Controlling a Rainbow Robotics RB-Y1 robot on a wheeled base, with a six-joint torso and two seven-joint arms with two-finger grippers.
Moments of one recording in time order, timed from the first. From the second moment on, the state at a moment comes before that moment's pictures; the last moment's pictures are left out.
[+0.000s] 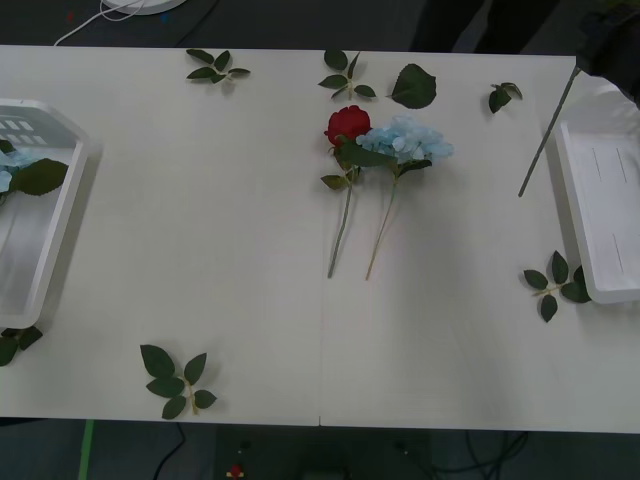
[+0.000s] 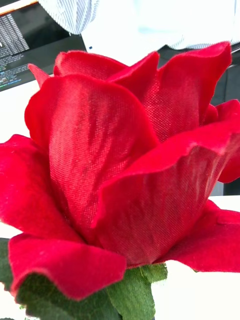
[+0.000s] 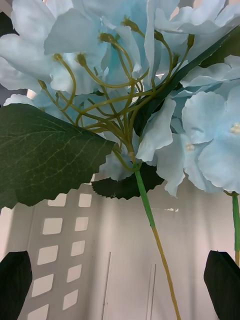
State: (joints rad) right arm -0.35 -0.80 -0.07 -1.79 -0.86 0.53 1.33; left arm -0.26 0.62 0.49 -1.26 0.41 0.74 -2.04
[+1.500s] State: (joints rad) right arm -0.61 -1.00 -0.34 -1.20 -0.74 1.18 1.98; left arm -0.26 0.62 0.46 -1.26 0.37 0.71 -2.04
